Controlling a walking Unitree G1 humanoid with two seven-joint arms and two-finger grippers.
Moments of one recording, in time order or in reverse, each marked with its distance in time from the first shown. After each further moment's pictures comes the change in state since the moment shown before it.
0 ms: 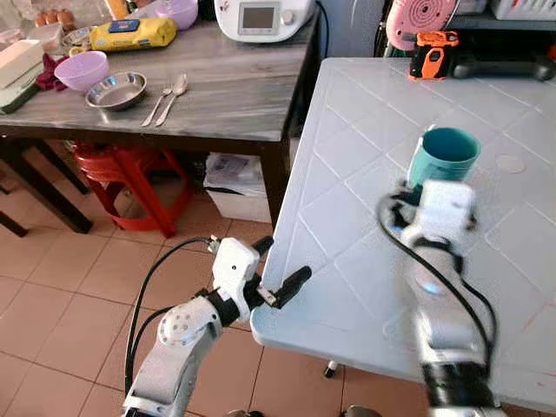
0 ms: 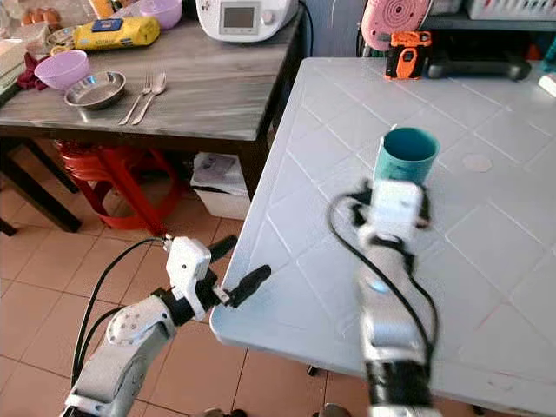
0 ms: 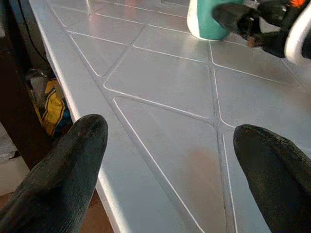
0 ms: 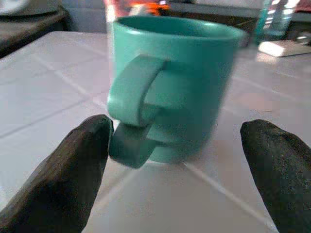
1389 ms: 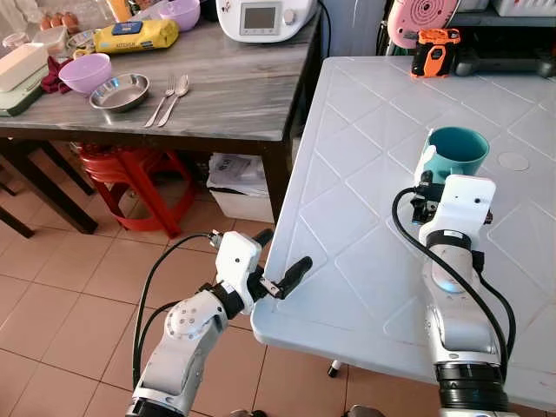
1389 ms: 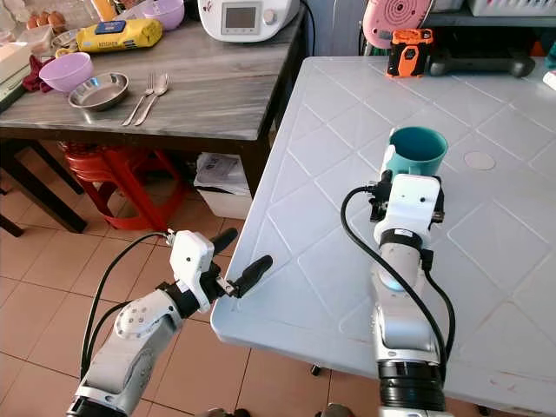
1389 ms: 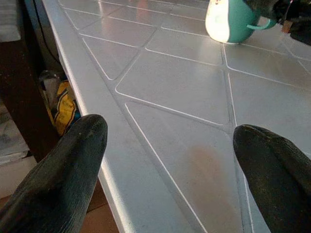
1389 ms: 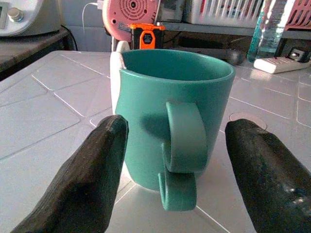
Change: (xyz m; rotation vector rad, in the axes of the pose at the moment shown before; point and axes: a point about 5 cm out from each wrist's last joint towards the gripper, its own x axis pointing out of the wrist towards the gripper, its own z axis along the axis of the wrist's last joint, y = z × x) left arm 0.008 0.003 -0.003 0.000 -0.010 0.046; right arm 0.004 -0.007 0.014 0.001 -0.060 0.012
